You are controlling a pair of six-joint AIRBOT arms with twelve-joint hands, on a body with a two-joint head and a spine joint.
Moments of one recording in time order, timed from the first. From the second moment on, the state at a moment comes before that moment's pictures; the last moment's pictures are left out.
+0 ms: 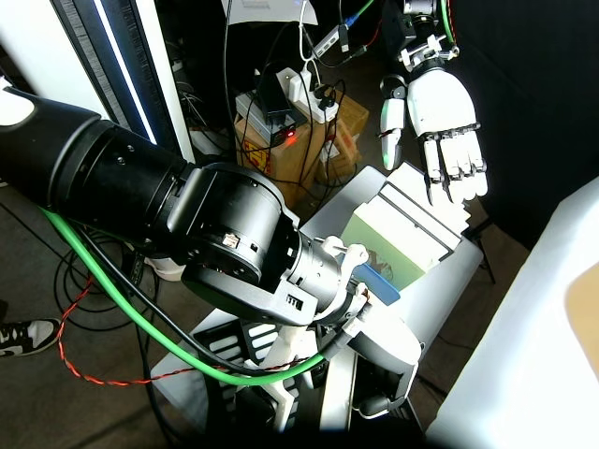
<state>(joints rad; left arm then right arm) 0.66 -1.11 1.32 -0.06 -0.65 1.04 -0.20 -1.49 1.79 -2.98 0.28 1.13</state>
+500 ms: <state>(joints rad) 0.67 -1.12 1.33 -0.06 -0.65 1.04 -0.21 -1.49 1.79 -2.98 0.27 1.13</state>
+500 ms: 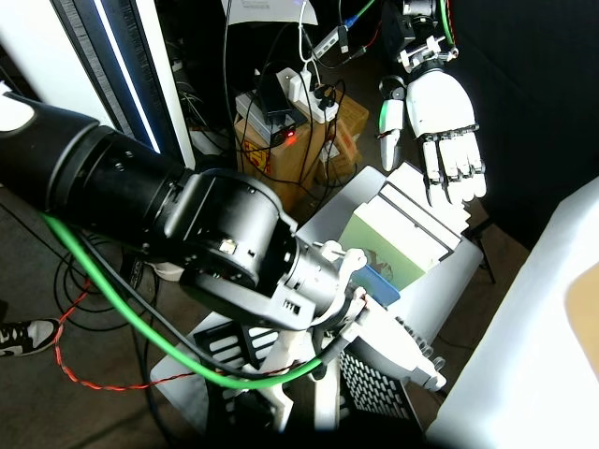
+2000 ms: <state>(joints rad) 0.76 -1.09 1.29 -0.17 -0.71 1.01 -0.14 -1.13 1.30 -2.87 0.17 1.13</state>
